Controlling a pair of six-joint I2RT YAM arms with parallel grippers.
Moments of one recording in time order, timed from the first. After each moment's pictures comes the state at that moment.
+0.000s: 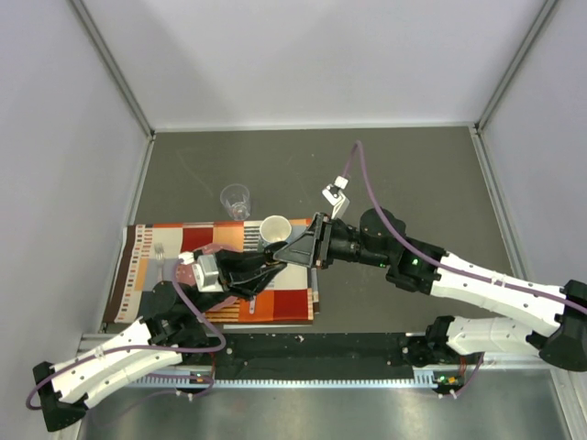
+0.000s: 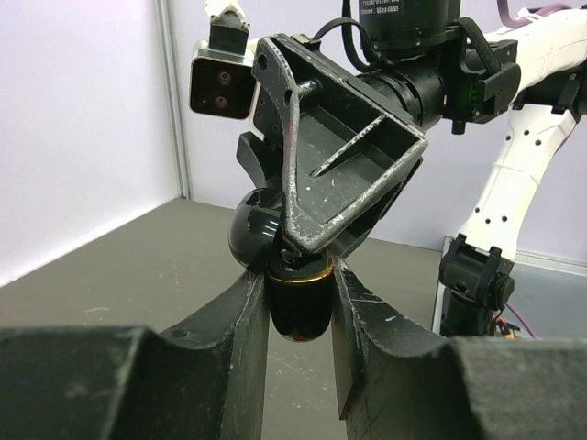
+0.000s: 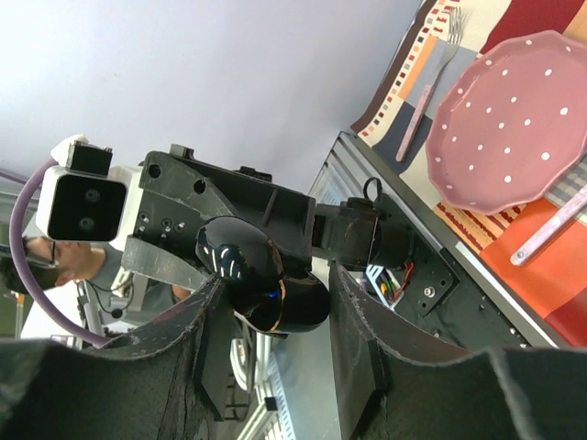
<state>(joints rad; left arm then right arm) -0.99 0.33 0.28 0.50 0.16 -0.10 1.10 1.09 0.93 0.04 -0.20 1.05</state>
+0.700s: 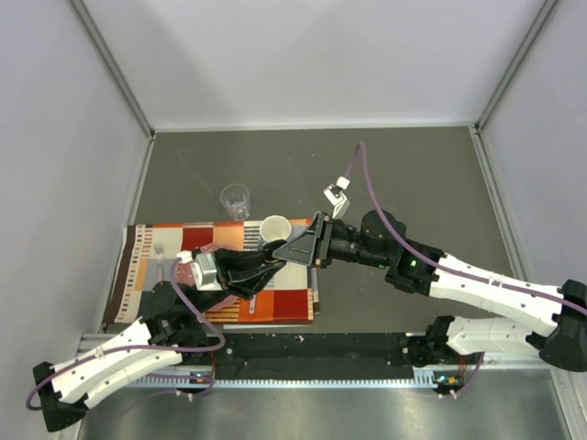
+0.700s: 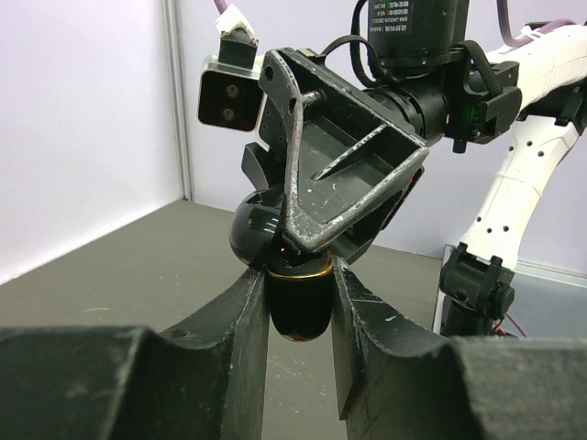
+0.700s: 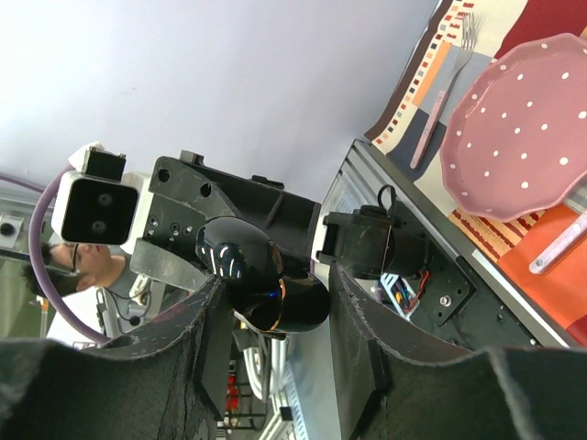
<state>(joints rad) -0.99 0.33 0.28 0.51 0.14 -0.12 1.09 1.09 0.90 0.12 -0.20 1.10</state>
